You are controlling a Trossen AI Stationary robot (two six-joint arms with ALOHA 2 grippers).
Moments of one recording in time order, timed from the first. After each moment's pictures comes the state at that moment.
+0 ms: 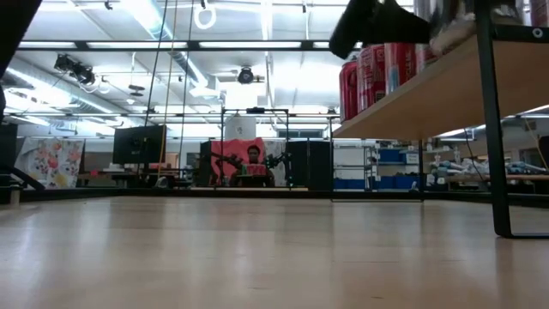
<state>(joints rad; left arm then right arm) -0.31 2.12 1.73 0.01 -0.40 -0.41 0.43 1.15 1.81 -1.12 0.50 0.26</state>
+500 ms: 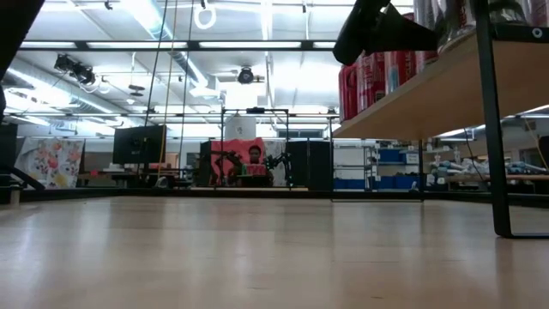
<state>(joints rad) -0.31 2.14 1.73 0.05 -0.40 -0.46 0.43 1.16 1.81 -1.12 0.47 0.26</state>
